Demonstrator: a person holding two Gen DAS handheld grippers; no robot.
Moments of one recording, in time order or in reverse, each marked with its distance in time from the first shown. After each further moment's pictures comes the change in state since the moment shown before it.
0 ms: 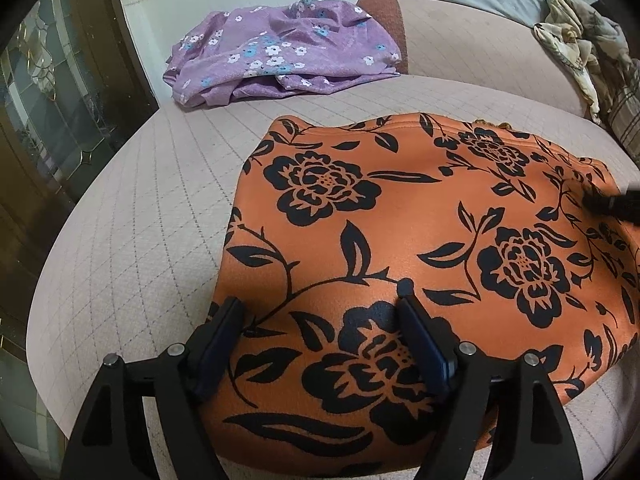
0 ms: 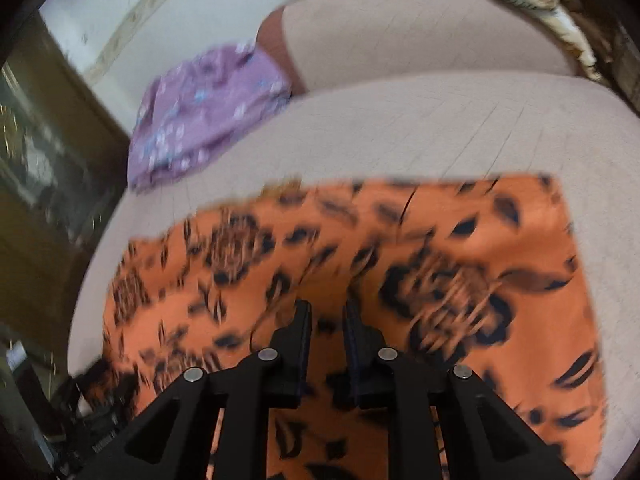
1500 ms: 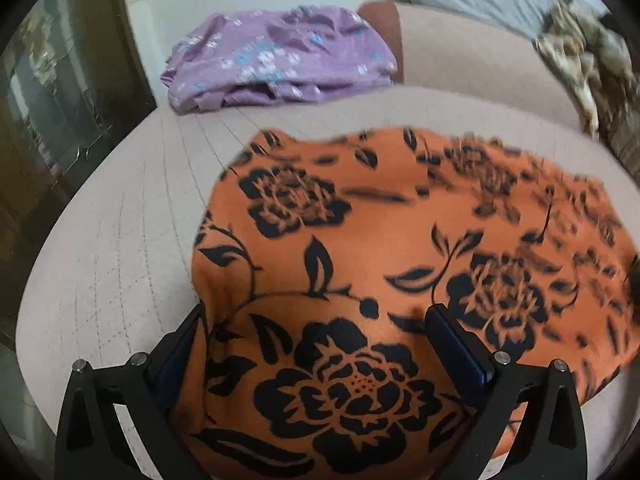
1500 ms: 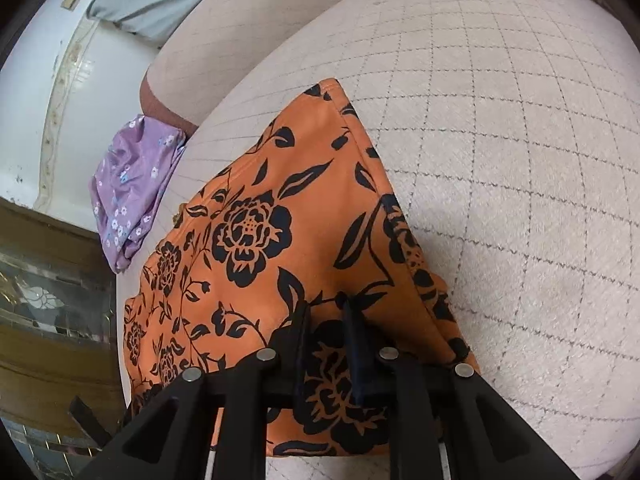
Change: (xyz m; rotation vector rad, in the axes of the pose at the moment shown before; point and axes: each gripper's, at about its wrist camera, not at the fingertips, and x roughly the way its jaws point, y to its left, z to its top) left arm -0.006 -0.017 0.010 -0.053 -0.038 -0.033; right arm -0.066 -0.134 -0.059 0.507 0.015 0.044
